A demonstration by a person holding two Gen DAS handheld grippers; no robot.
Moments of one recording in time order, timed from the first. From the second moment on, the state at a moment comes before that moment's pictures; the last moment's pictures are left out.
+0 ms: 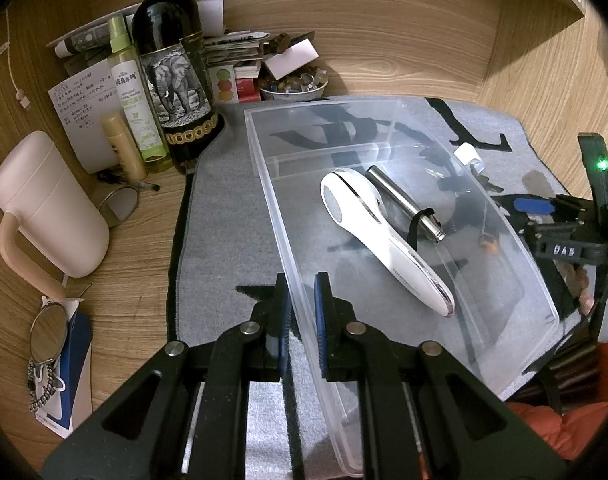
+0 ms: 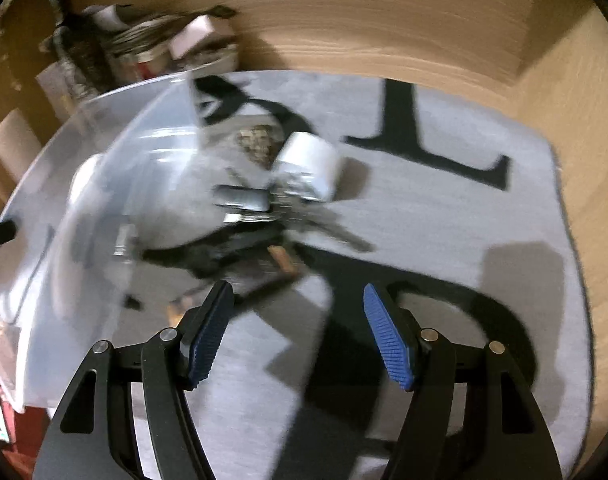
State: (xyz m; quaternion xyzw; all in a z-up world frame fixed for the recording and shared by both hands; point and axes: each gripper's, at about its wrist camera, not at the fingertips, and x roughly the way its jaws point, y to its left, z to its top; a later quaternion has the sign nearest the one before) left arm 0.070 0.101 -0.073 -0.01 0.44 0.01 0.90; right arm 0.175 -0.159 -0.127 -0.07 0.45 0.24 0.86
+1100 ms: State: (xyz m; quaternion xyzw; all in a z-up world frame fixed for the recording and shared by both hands) left arm 0.066 0.104 -0.075 -0.01 0.44 0.01 0.90; right arm 0.175 -0.160 -0.116 -0.09 0.41 0.23 0.88
